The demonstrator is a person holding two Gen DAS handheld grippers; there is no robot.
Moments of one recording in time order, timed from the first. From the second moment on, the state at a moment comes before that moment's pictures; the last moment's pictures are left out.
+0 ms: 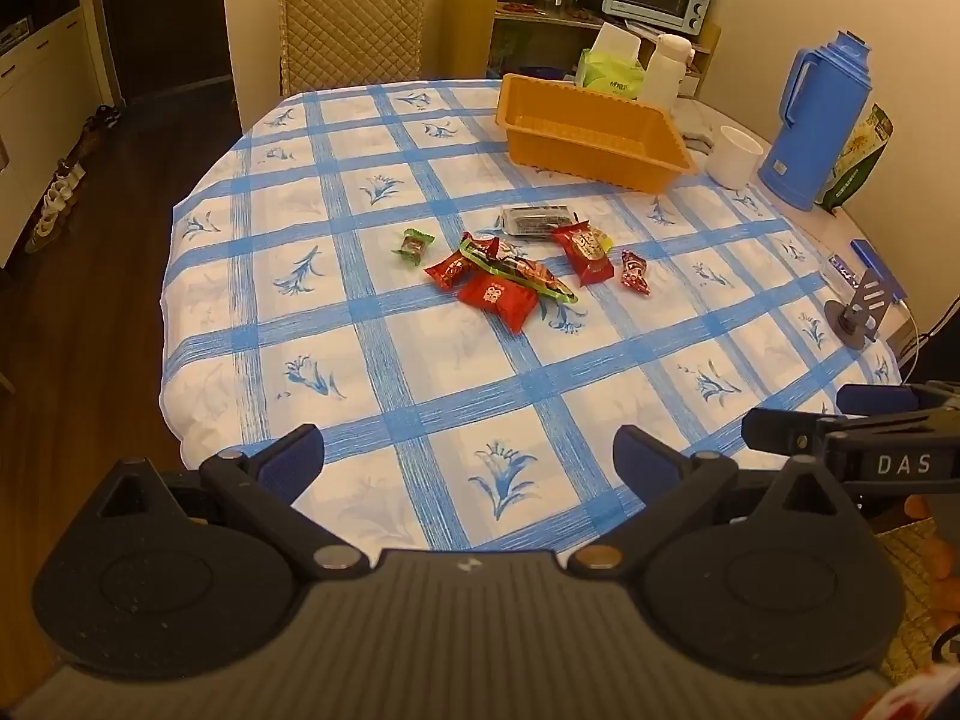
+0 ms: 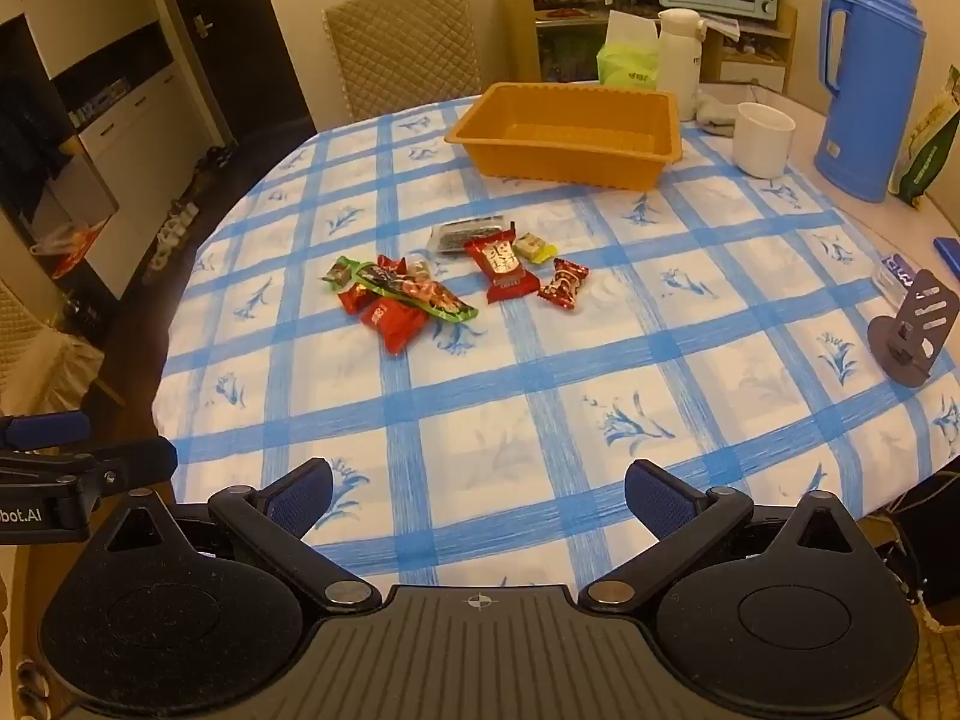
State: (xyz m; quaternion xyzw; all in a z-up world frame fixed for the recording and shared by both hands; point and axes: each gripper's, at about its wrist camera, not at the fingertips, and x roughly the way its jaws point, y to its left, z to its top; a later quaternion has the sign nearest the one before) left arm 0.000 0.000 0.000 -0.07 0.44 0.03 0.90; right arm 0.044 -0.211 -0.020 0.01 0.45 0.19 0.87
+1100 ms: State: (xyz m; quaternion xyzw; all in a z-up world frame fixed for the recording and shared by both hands) left arm -0.001 0.001 0.000 -0.08 0.44 0.03 0.90; right arm 0.042 -0.207 -0.018 0.01 0.45 0.19 0.87
